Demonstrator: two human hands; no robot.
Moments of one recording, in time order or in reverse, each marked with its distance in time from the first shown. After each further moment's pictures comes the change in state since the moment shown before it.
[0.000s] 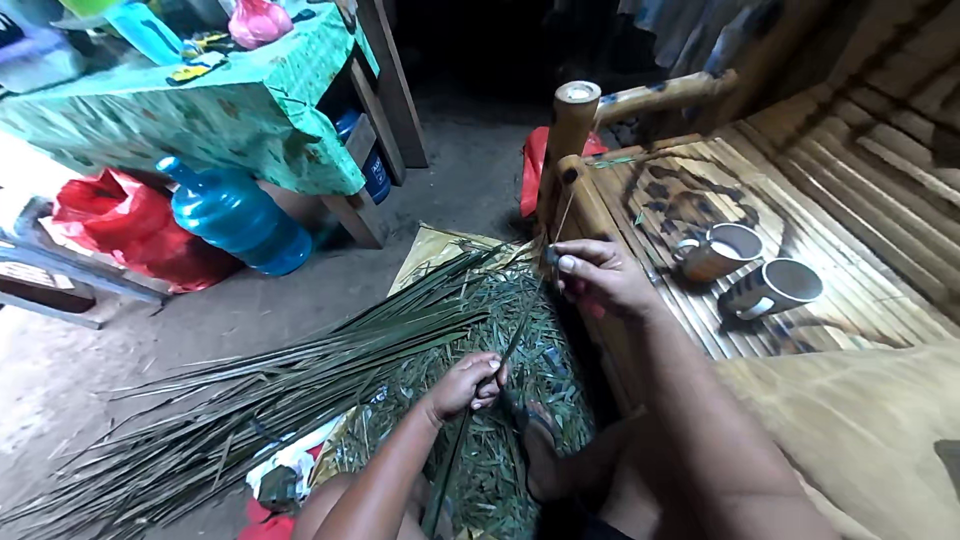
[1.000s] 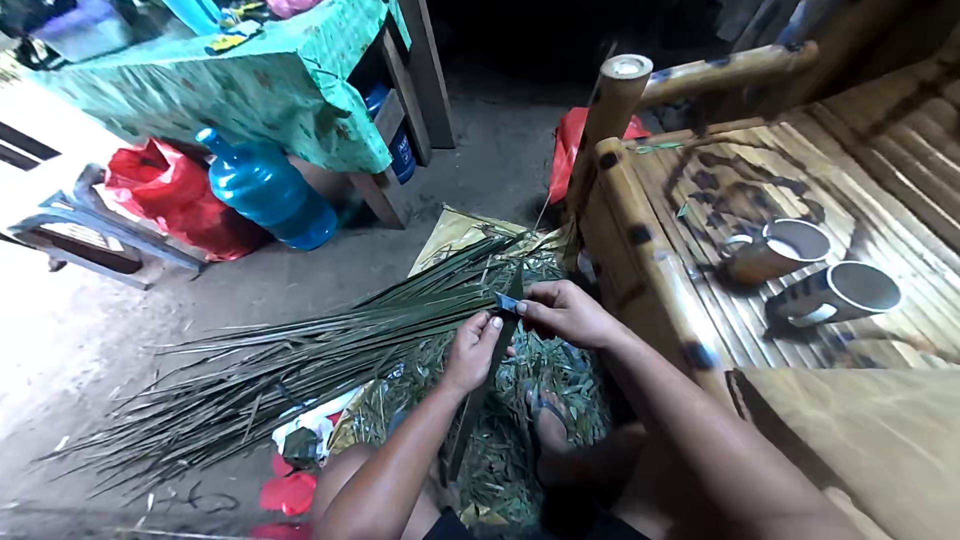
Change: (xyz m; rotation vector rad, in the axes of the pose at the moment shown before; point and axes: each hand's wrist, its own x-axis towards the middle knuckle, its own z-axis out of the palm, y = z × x) left_hand 0.003 0.010 0.010 0.242 0.625 0.270; right_hand -0.001 0.033 0.074 -0.250 -0.246 0.356
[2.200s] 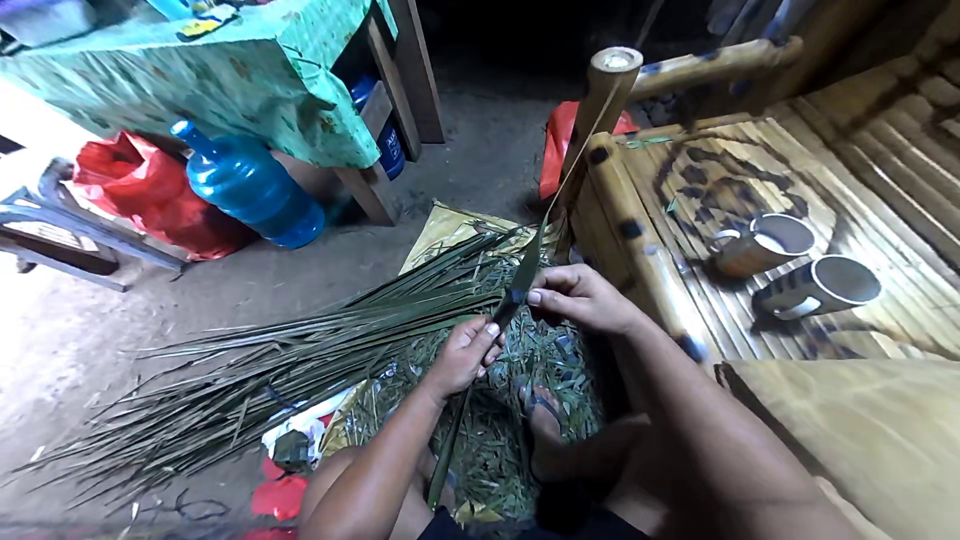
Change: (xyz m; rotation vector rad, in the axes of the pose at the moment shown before) left_hand -0.003 0.008 -0.014 -0.159 -0.306 -0.037; right_hand -0.005 0.000 -0.027 0.036 -0.056 -0.376
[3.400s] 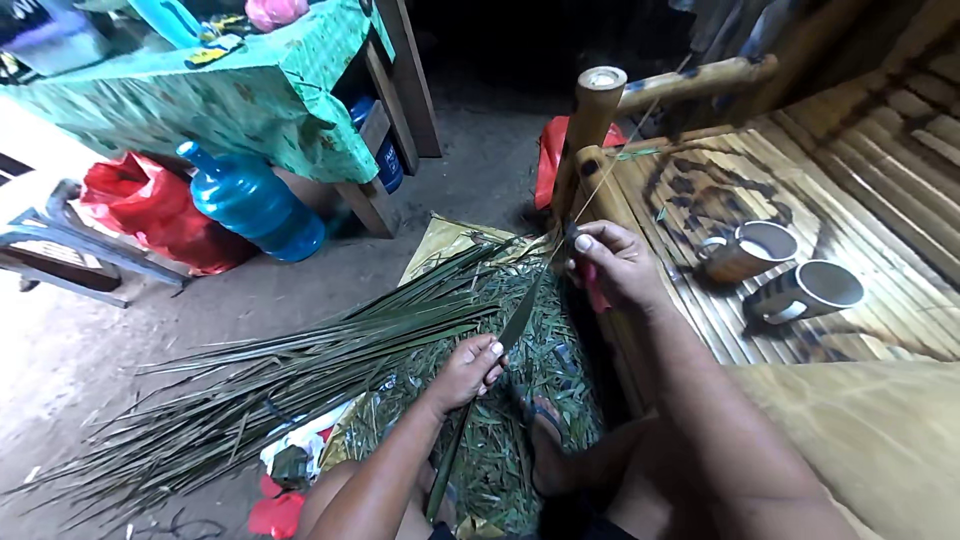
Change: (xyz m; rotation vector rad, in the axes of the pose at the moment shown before) left_hand -0.002 -0.004 0.004 0.000 -0.083 -0.045; right_hand -0.007 -0.011 -0.036 0.129 0.482 -0.011
